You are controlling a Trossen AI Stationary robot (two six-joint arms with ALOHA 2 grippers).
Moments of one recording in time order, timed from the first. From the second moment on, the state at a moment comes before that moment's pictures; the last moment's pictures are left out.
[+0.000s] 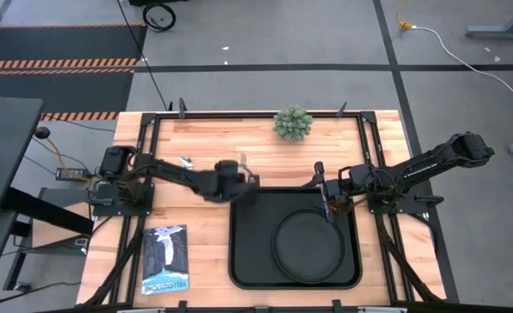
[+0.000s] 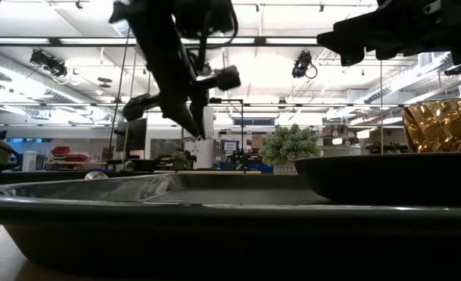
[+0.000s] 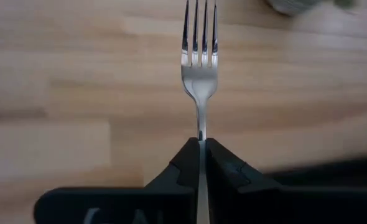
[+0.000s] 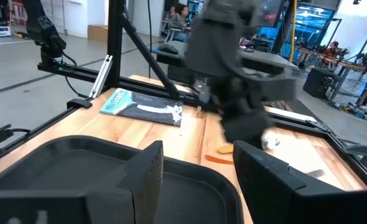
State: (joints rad) left arm -0.12 1.81 1.20 -0.59 -0.70 -1.53; right arm 0.18 1.00 0.30 0.63 0.03 -0.20
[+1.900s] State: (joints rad) left arm -0.45 2.38 1.95 -0.90 -0.54 -1.92; right arm 0.37 1.00 0.30 0.58 0.05 -0.16
